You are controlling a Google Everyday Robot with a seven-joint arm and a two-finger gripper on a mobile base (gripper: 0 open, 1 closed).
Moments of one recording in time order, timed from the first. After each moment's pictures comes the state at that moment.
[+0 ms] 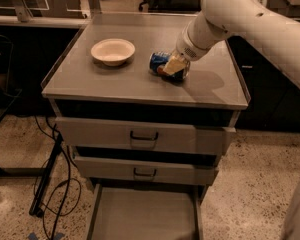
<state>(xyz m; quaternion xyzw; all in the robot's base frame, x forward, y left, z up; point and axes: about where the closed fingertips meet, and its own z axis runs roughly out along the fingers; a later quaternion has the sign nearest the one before) 0.713 -0.077 0.865 -0.56 0.76 0.01 0.33</state>
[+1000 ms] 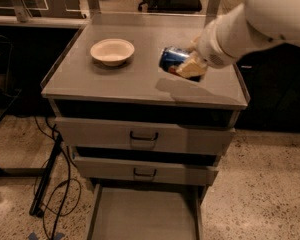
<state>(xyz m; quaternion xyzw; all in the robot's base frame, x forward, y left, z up) 0.612 -0.103 0.929 -0.55 0.74 -0.02 0.39</state>
